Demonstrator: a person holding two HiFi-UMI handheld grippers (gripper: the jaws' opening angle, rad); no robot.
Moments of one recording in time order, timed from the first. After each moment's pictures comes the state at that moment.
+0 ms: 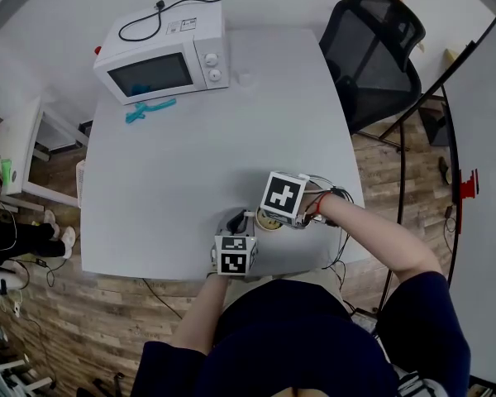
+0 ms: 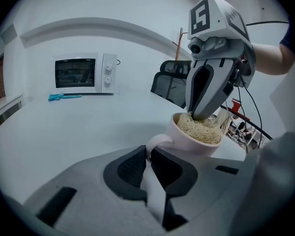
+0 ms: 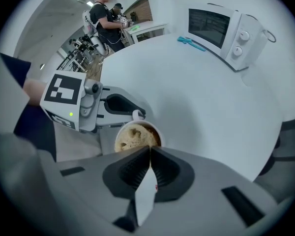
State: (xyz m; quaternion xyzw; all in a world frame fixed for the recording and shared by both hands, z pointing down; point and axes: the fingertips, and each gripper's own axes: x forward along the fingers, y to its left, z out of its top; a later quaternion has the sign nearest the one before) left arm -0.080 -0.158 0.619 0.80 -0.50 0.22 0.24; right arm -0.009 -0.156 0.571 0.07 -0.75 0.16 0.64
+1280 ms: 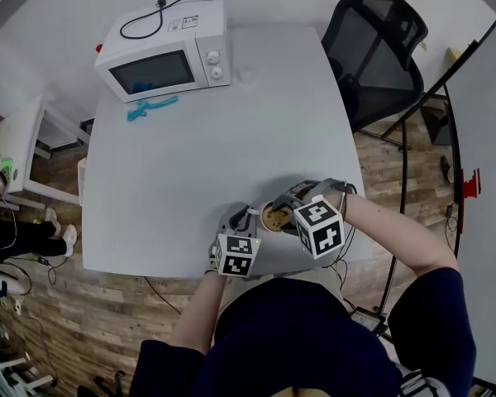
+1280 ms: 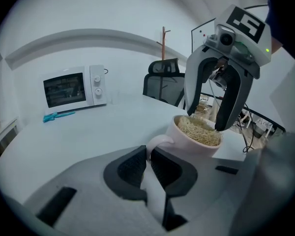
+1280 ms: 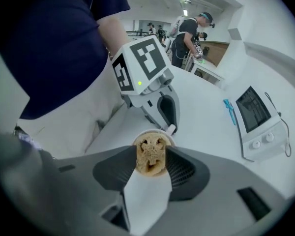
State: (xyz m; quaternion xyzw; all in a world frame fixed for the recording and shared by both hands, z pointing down) left arm -0.072 -0.158 0.606 0.83 -0.47 0.25 0.18; right arm -0.023 -0.104 0.550 -0.15 -0.81 -0.20 0.53
